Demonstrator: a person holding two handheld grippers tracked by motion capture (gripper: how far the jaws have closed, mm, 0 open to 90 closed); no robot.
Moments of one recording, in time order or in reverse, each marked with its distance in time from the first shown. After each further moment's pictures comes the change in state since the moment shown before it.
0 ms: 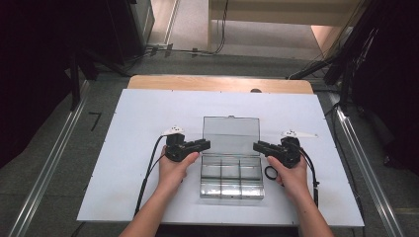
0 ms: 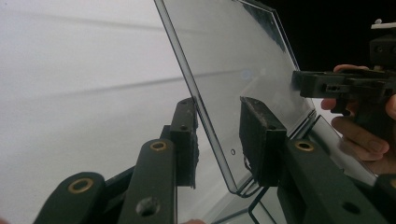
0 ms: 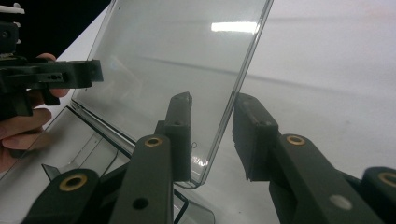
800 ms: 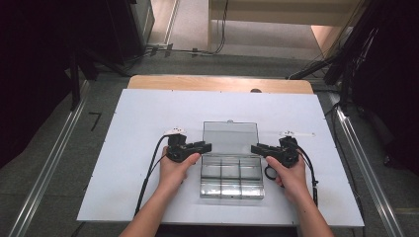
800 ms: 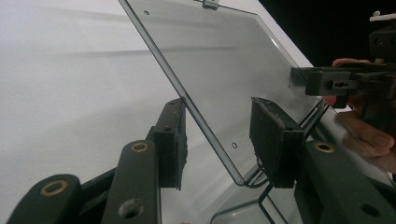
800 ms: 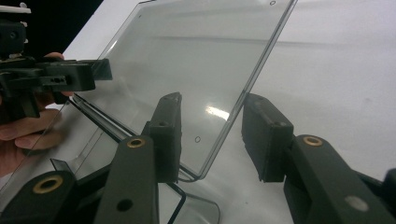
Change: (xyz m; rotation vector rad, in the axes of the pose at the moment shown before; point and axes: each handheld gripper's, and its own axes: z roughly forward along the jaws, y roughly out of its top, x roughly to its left) left arm 0.002 -0.002 0.005 0.057 0.013 -0.026; right arm -0.007 -0.002 0.007 0.065 0.040 0.069
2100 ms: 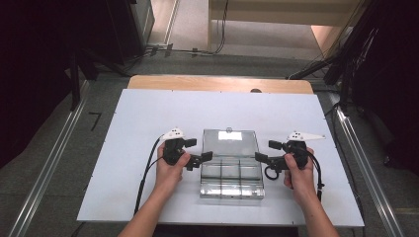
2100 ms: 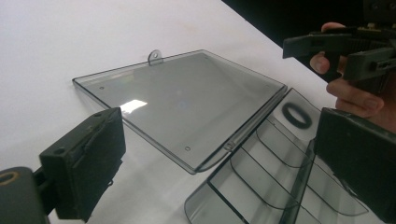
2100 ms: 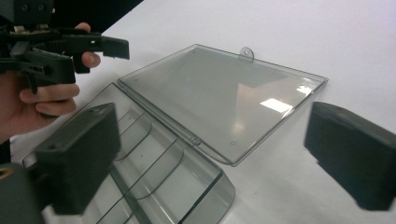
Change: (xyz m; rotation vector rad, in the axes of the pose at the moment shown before) left arm -0.019 0.001 -0.023 -0.028 -0.058 0.208; right arm 0.017 0.001 -0.033 -0.049 0.051 -0.222
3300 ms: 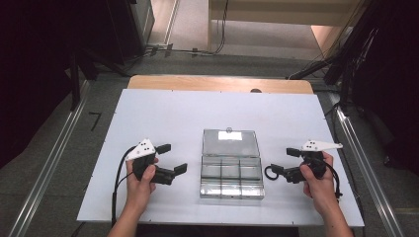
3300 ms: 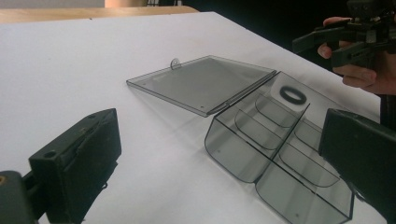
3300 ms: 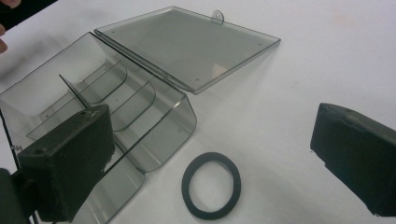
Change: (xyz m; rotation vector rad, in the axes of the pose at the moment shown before) left arm -0.006 -0.023 -0.084 -0.081 0.068 0.140; right arm -0.005 -0.018 -0.043 0.083 -0.100 -0.090
